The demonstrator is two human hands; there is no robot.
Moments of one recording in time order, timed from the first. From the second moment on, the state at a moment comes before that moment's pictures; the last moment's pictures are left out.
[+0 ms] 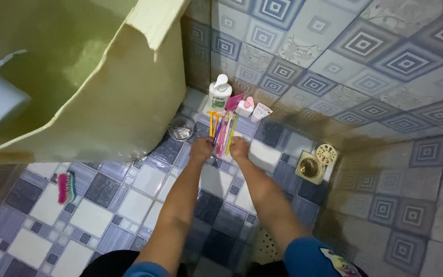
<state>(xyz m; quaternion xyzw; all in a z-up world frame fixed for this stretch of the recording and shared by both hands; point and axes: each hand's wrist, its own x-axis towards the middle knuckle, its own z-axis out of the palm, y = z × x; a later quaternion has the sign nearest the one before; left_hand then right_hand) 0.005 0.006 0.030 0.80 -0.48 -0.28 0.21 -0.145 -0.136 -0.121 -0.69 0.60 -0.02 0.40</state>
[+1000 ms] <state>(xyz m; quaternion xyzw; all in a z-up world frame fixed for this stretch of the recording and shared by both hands) -0.039 0.044 0.523 0.79 -0.40 -0.47 0.03 -0.258 -0.087 0.439 -0.69 0.59 -0.04 0.42</state>
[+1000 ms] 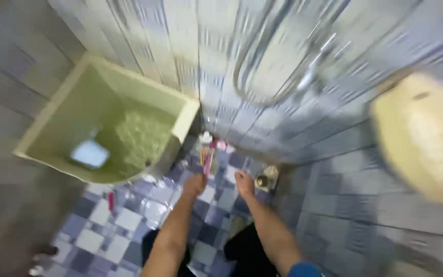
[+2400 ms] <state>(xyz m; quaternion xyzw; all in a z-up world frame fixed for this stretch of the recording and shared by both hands) -0.249 -0.244 1.065 0.61 -0.75 -0.17 0.20 -0.434 -0.269 1.029 -0.70 0.64 0.07 0.31</state>
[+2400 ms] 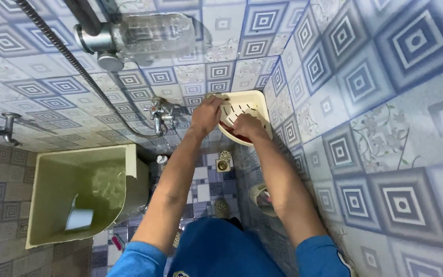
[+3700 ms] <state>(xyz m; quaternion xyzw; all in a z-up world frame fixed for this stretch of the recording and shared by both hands) -0.209 -0.227 1.040 0.56 -0.54 -0.41 0.47 -0.390 -0.257 1.070 -0.60 0.58 -0.30 0.46</state>
